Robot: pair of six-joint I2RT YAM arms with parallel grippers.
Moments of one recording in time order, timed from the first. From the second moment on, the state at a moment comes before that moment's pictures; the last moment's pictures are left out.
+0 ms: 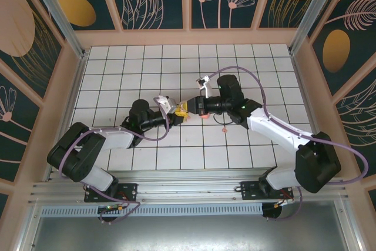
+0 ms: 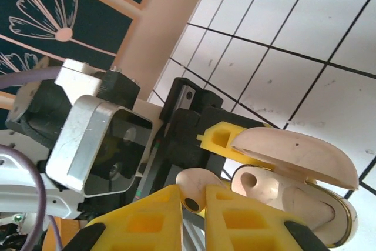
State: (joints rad) left arm -0.56 1.54 0.49 0.87 0.66 0.03; right arm 0.64 1.36 0.92 -0.03 -0.69 0.61
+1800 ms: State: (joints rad) left arm -0.59 1.55 0.49 0.75 0.51 0.03; right arm 0.24 1.46 1.04 -0.77 -0.18 0.31
